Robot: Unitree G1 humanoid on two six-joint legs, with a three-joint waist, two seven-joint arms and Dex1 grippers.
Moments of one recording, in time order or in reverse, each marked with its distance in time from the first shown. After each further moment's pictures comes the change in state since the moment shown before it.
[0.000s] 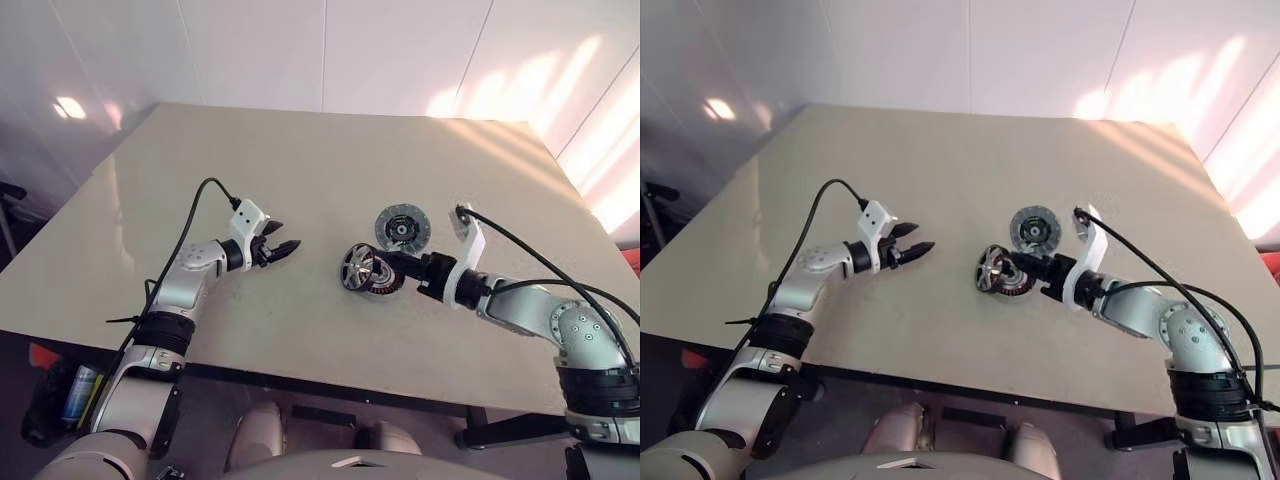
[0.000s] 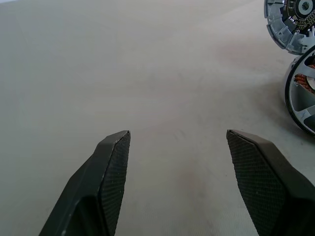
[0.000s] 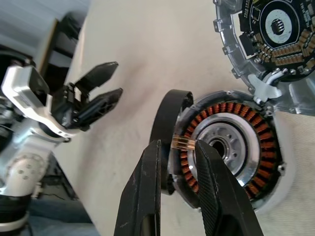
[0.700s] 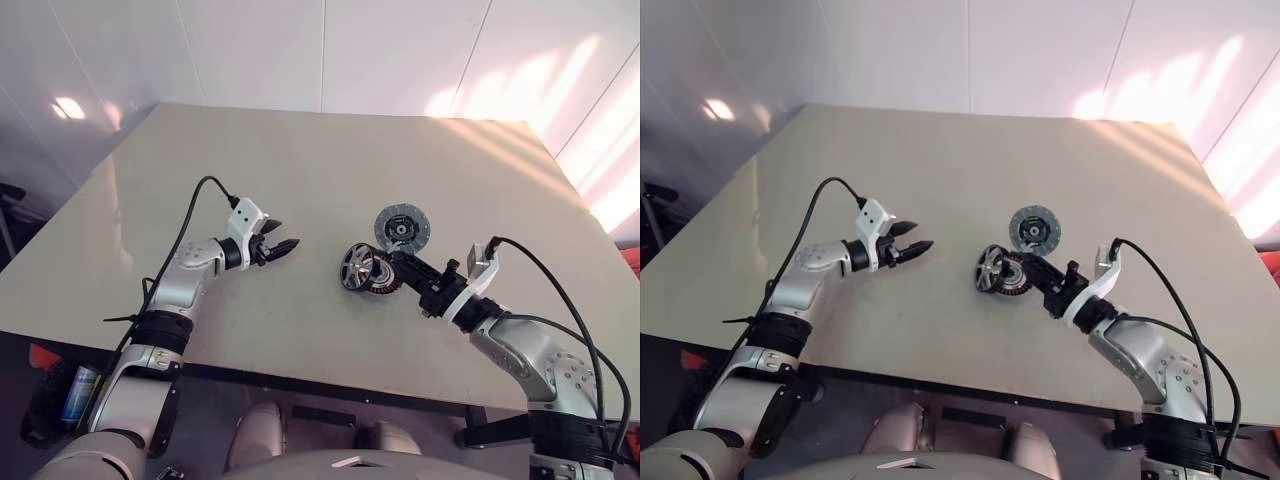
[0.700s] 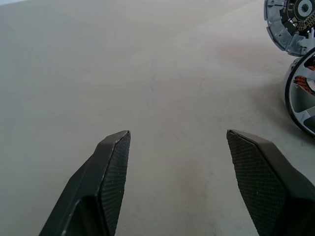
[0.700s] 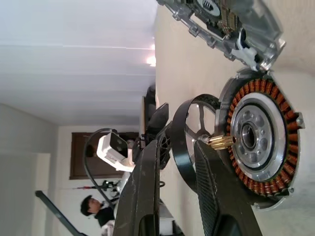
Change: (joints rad) left arm -0.005 0.010 0.003 -0.004 -0.002 0.009 -0.010; right arm 0.200 0.273 -0.172 0.087 0.363 -0.128 -0.081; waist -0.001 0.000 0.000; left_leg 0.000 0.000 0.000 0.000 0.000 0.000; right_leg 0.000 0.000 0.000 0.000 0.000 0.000
